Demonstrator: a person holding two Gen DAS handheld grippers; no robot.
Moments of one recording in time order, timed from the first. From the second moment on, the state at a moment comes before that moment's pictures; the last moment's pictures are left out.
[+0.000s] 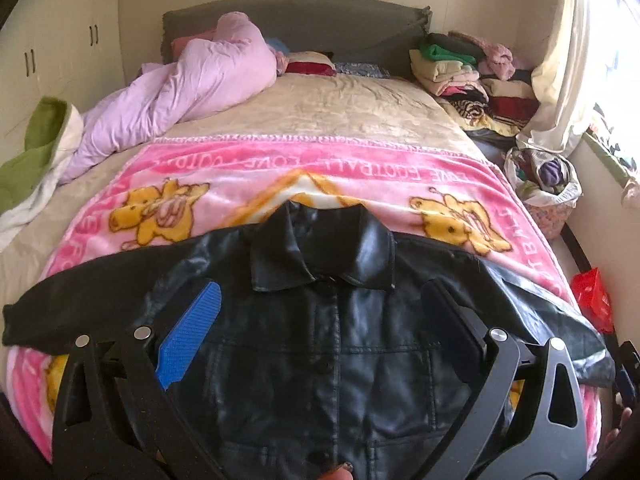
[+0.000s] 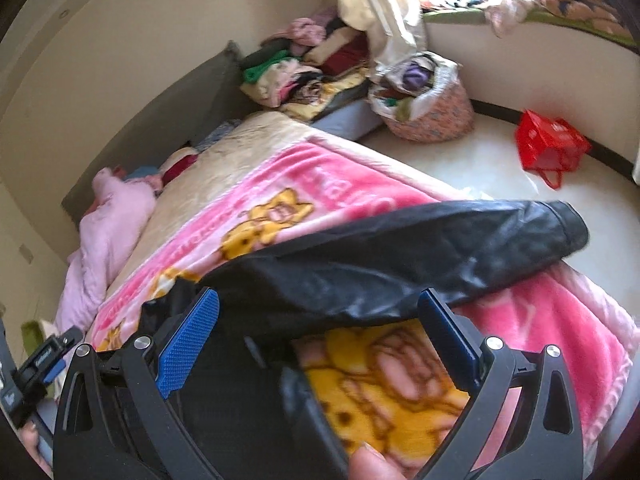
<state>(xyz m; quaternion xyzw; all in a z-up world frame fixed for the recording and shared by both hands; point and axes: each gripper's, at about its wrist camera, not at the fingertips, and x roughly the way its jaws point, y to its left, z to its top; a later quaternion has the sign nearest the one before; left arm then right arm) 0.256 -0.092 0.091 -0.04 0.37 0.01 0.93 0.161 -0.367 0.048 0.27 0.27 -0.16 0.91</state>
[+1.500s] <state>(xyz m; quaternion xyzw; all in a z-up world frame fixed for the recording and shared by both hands) 0.292 -0.107 0.005 0.01 0.43 -0.07 0.90 0.184 -0.476 0.002 0.37 0.21 -0.21 0.88</state>
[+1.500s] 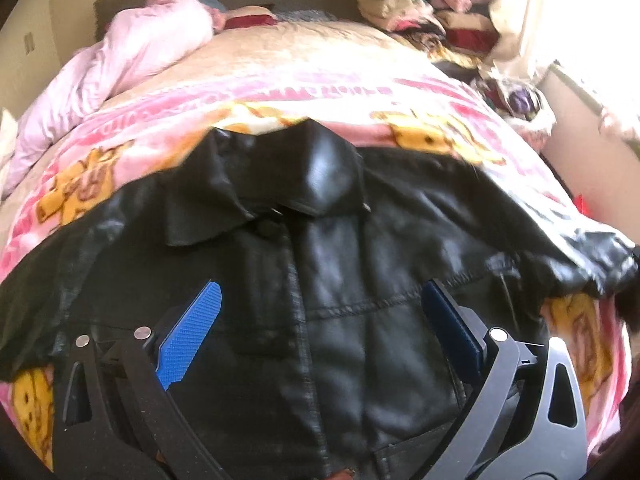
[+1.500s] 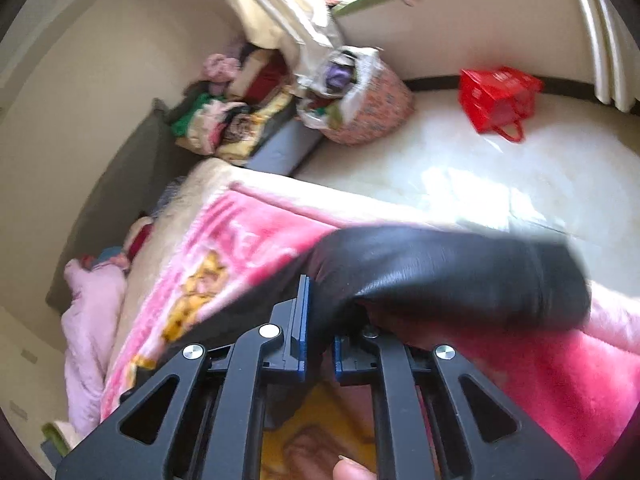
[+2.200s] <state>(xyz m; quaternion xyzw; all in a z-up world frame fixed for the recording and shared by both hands) 0.289 0.026 0.057 -0.13 0.41 -0.05 0.90 0.229 -0.297 0.118 0.16 0.17 -0.03 0.97</state>
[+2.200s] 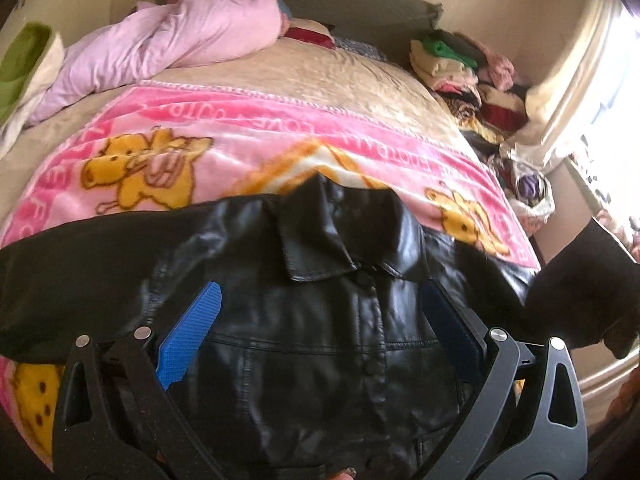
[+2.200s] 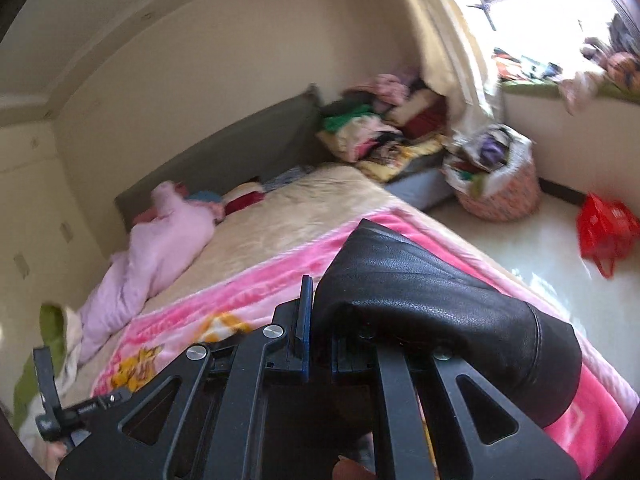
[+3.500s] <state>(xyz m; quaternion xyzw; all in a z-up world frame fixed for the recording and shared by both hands) 0.266 0.158 0.047 -0.25 0.42 -0.03 0.87 0.276 -0.106 0.007 0.23 0.32 0.07 0.92</state>
